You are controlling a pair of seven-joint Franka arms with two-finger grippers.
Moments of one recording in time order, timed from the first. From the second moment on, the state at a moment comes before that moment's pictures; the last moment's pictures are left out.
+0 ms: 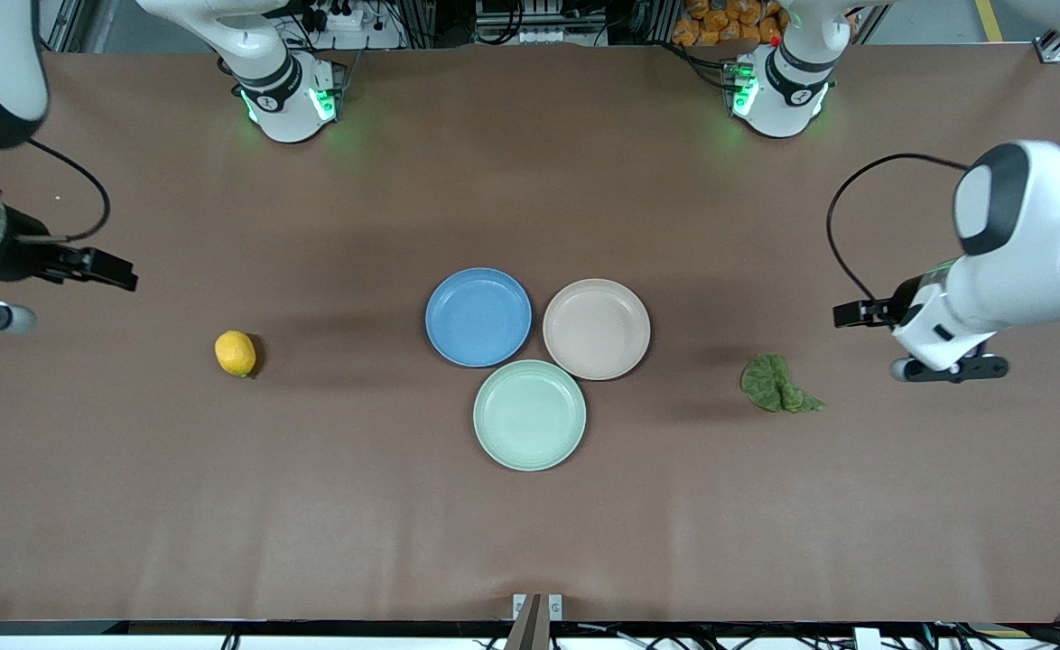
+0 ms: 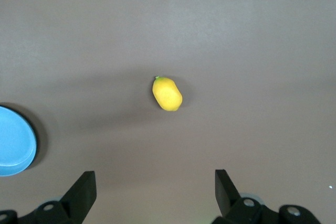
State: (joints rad) left arm 0.09 0.29 -0.18 -1.74 0.02 1.81 -0.14; right arm 0.09 0.13 -0.11 -1.61 0.00 1.62 0.09
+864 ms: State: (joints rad) left arm 0.06 0.53 -0.19 -1.76 0.02 1.99 -0.20; right arm 0.09 0.19 -0.11 -2.03 0.00 2.12 0.08
